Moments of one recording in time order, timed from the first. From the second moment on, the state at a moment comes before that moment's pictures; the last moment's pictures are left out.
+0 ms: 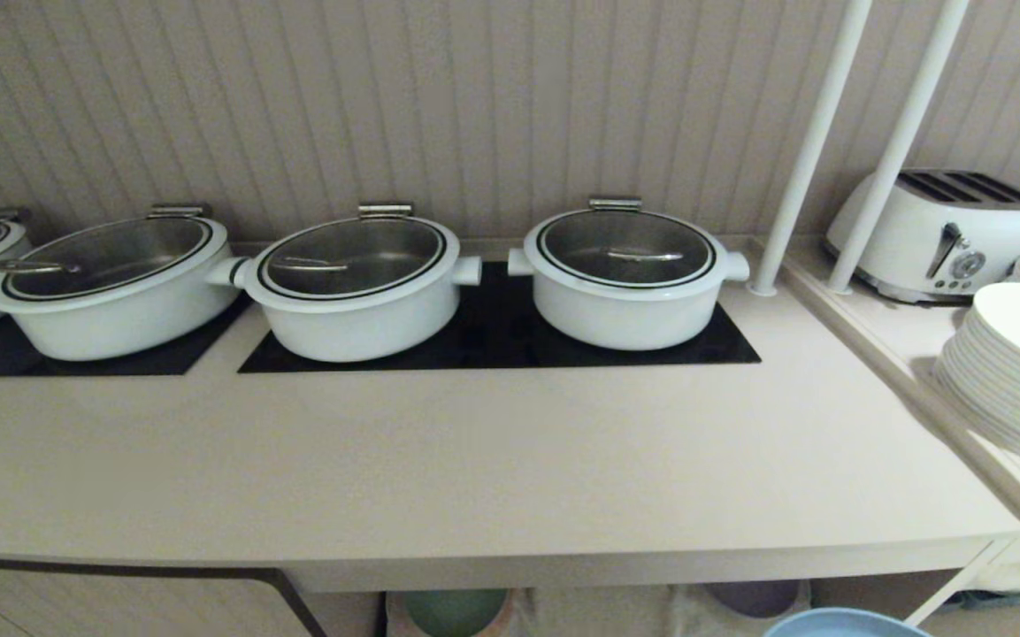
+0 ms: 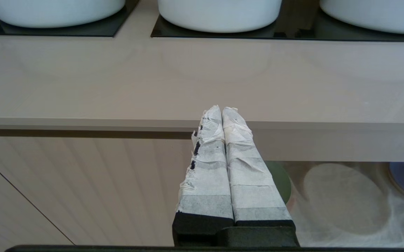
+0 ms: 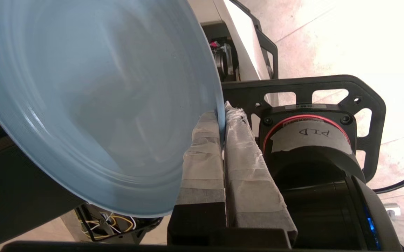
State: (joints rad) left arm 0.01 0.00 0.00 -0.01 0.00 -0.03; right arm 0.25 0.96 -0.59 0.84 0.16 0.47
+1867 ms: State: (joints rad) left arm 0.01 0.00 0.00 -0.01 0.00 -0.03; right arm 0.25 0.93 -0.59 0.86 0.16 0.50
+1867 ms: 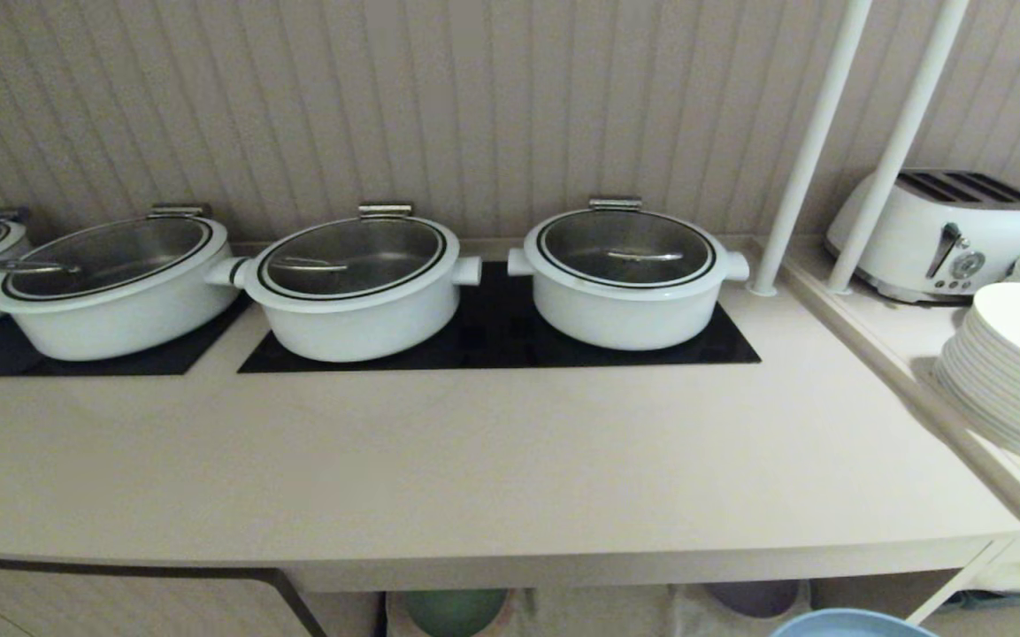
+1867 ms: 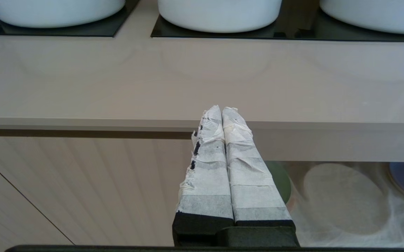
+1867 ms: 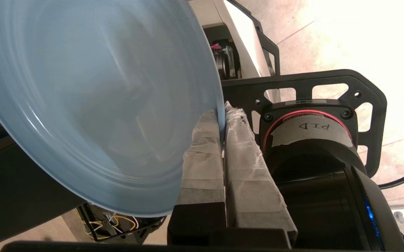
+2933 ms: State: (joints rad) left arm 0.01 0.00 0.00 -0.01 0.00 -0.03; right arm 0.25 0.88 -0.59 0.89 0.14 0.49
